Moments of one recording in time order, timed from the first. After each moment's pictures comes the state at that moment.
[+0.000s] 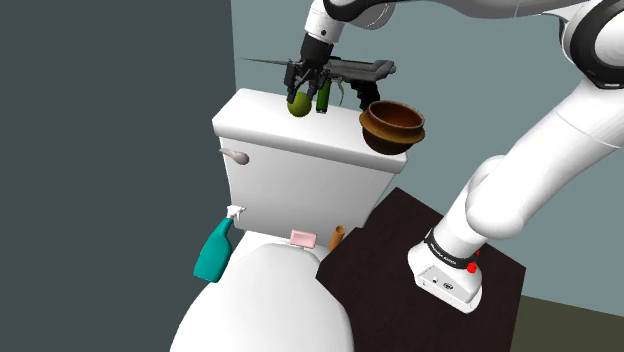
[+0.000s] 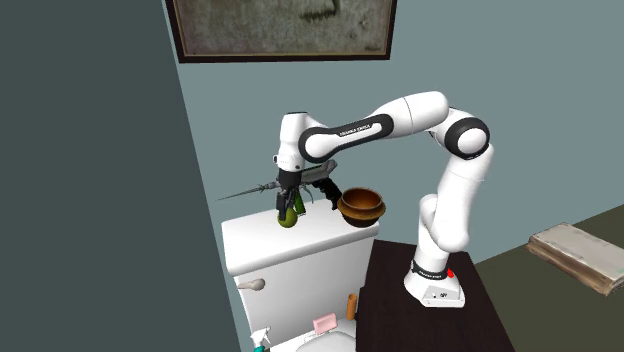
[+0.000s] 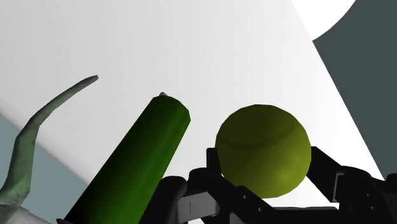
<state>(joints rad) 0.10 -0.14 0.02 -2.04 0.23 1.99 0.11</state>
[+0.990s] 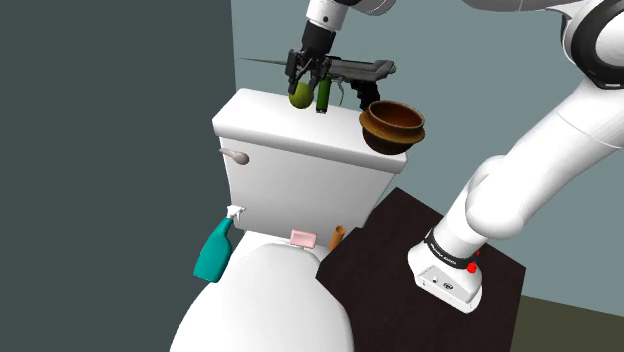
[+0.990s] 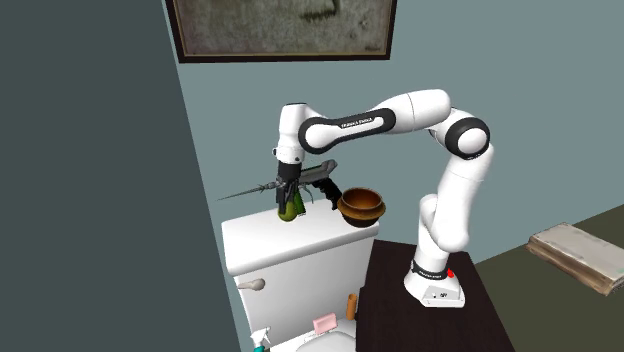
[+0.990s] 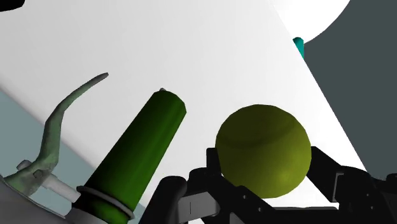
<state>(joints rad) 0.10 -0.15 0.02 -1.97 0.22 1.91 0.13</state>
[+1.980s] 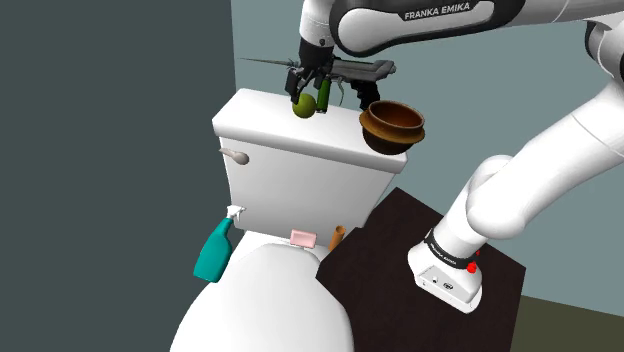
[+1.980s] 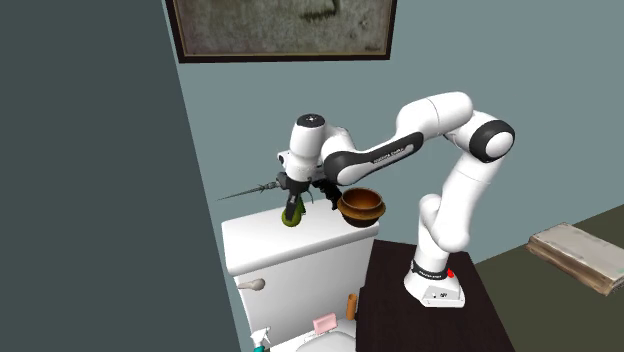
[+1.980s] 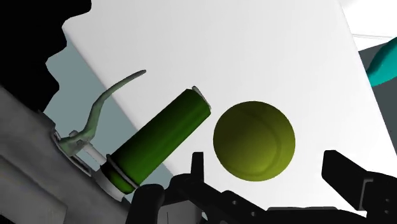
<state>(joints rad) 0.12 -0.27 0.19 -2.13 -0.23 2.03 0.33</state>
